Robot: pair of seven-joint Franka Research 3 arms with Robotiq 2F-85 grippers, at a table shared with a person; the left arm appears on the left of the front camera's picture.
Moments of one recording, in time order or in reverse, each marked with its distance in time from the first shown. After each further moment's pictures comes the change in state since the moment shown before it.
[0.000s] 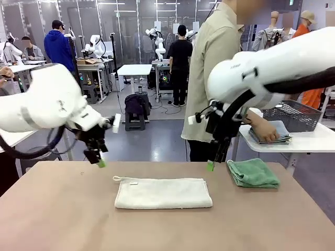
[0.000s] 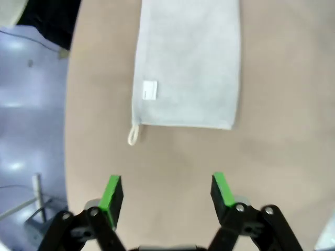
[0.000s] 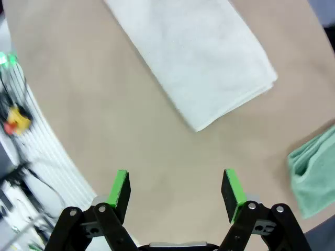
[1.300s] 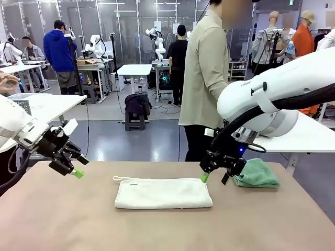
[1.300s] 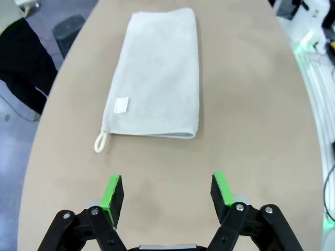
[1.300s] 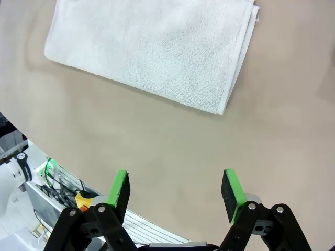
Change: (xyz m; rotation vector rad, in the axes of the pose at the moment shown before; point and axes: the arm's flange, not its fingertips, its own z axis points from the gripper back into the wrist) left arm -0.142 -0.012 -0.022 -0.137 -0.507 0.117; right arm -0.036 -0.002 -0.056 0.085 -0.087 -0.657
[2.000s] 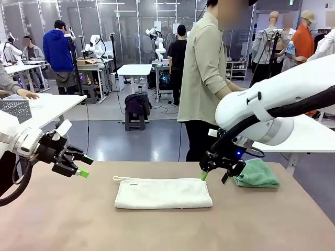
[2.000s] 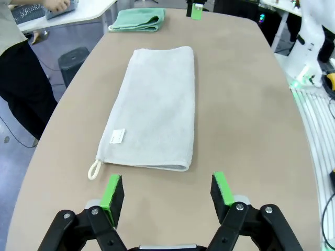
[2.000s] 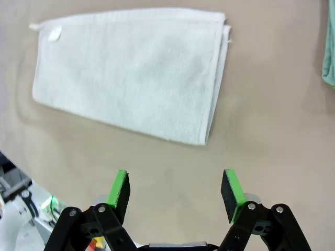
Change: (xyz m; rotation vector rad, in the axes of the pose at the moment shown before) left arm -0.012 -0.013 -0.012 0.009 -0.177 0.032; right arm 0.015 -0.014 -0.020 -0.035 -0.121 -0.130
